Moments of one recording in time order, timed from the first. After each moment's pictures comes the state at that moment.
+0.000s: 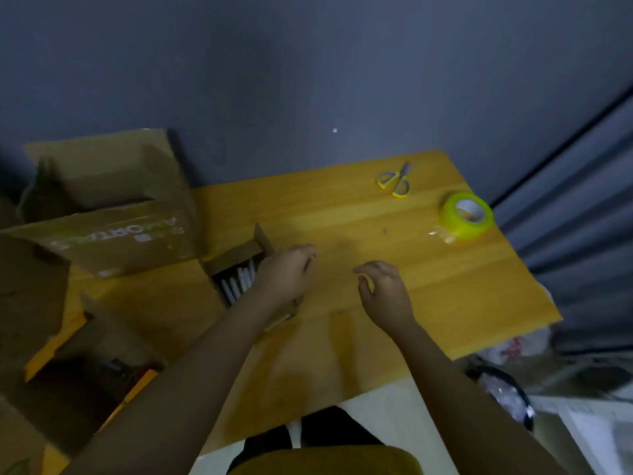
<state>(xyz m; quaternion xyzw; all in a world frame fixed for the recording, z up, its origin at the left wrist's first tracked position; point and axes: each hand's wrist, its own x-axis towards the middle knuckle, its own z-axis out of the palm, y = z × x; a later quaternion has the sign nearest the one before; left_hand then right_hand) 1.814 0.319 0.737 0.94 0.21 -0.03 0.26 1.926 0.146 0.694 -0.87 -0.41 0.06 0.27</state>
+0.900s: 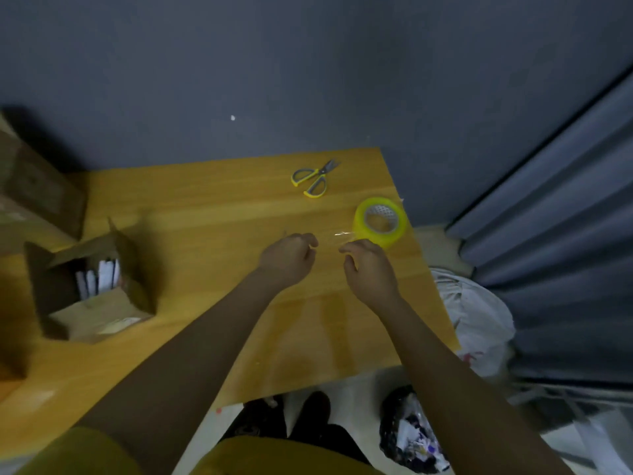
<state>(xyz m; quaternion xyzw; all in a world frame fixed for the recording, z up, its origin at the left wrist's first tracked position) 2.064 0.154 0.708 0.91 0.29 -0.05 0.28 2.173 0.014 0.700 -0.86 -0.44 0.13 0.24</state>
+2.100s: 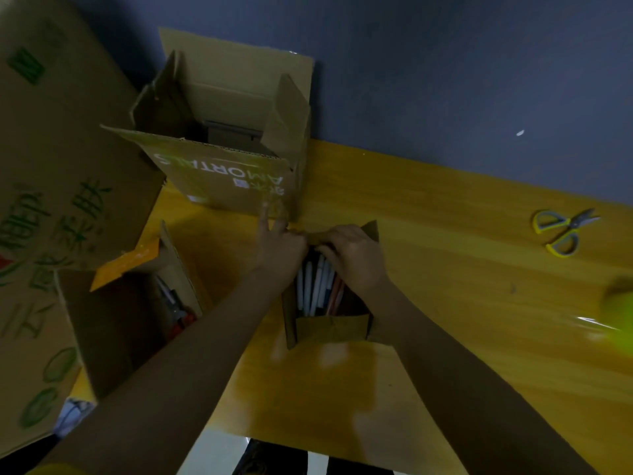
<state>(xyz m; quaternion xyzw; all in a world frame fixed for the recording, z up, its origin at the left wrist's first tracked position) 1.747 0.436 0.649 0.88 0.45 -0.18 0.03 1.886 0.377 0.625 -0.66 -0.71 0.09 0.21</state>
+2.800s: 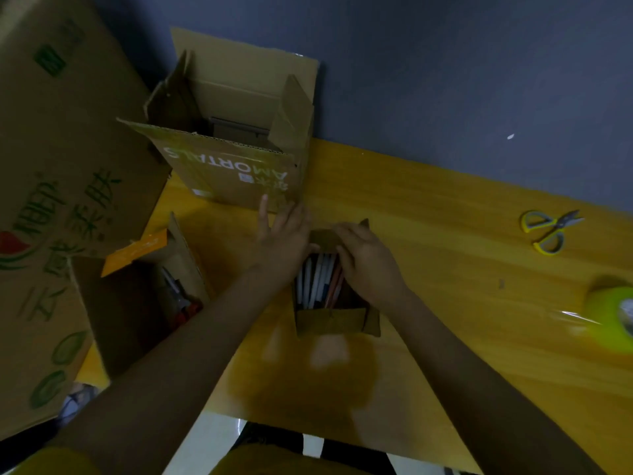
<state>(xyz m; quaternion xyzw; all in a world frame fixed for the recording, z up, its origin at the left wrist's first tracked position) 1.738 0.418 0.675 0.89 0.45 -0.11 0.05 1.886 0.342 0.668 -0.66 -0.70 0.15 0.21</state>
